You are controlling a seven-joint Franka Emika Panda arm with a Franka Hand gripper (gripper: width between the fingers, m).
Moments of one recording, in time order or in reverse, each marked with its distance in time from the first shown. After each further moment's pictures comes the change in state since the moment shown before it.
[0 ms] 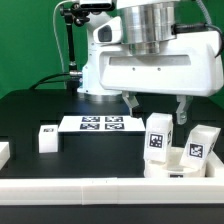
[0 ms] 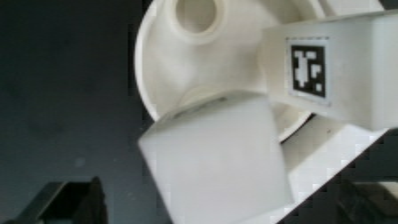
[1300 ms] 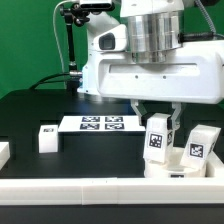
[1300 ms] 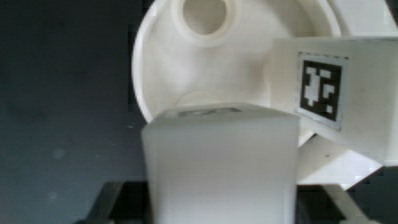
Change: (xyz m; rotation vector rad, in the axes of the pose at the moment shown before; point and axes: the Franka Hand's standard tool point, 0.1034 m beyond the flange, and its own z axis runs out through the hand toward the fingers) arm 0.002 -0.003 0.010 -0.007 -0.012 -0.062
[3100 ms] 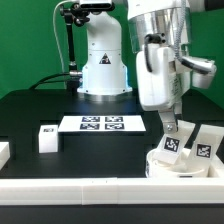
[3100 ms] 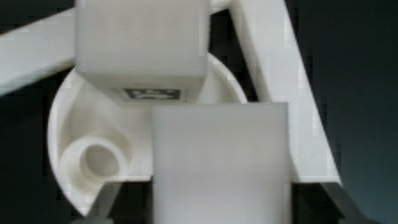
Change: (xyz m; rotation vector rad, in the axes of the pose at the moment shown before) arm -0.002 -0.024 0.001 0.193 -0.010 1.373
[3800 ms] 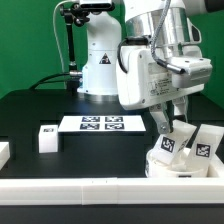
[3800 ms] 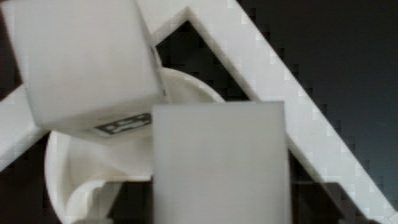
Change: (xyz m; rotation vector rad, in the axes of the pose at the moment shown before) arm 0.001 -0.001 0.000 0.024 -0.039 0.184
